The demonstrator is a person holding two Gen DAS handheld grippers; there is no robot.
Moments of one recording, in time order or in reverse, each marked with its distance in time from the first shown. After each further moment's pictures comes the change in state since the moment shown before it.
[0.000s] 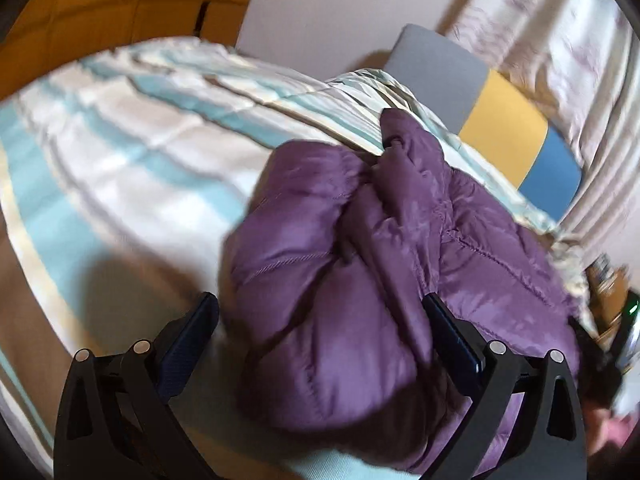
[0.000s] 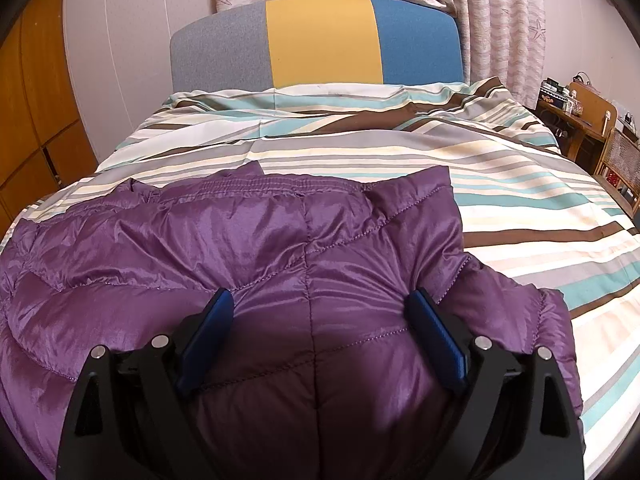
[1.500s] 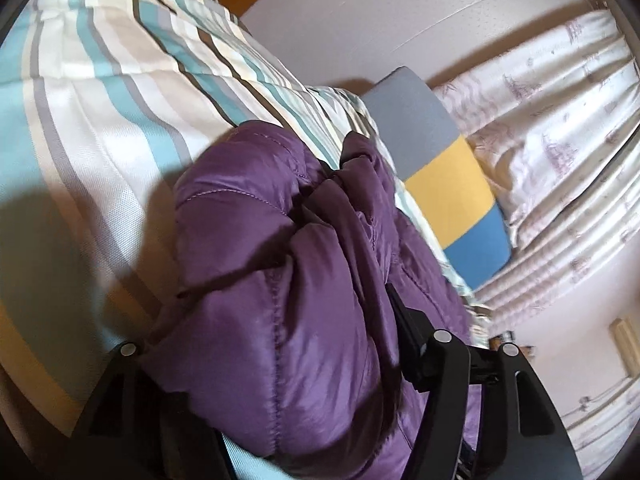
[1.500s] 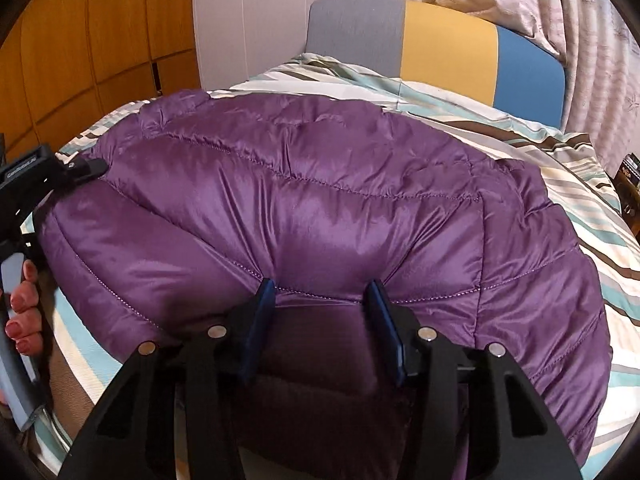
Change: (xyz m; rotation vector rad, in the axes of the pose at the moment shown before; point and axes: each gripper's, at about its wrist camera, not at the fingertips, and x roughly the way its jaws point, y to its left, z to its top) left arm 0.014 -0.010 -0.006 -0.283 -0.043 -0.280; right arm -0.071 0.070 -0.080 -0.343 0.045 0.239
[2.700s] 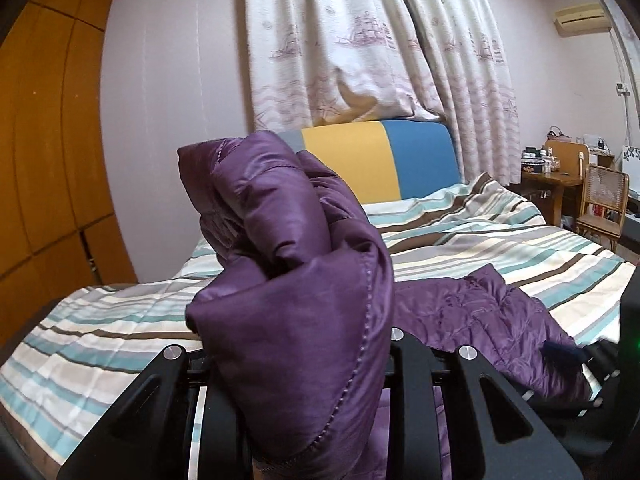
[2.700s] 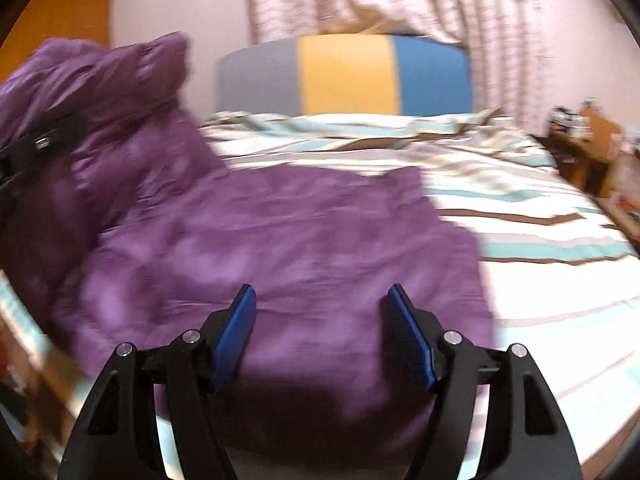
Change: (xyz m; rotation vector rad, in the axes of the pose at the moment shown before) left arm -0.022 -0.211 -0.093 1.058 -0.244 0.050; right arm -0.068 -0.093 -0.022 0.272 -0.173 -0.215
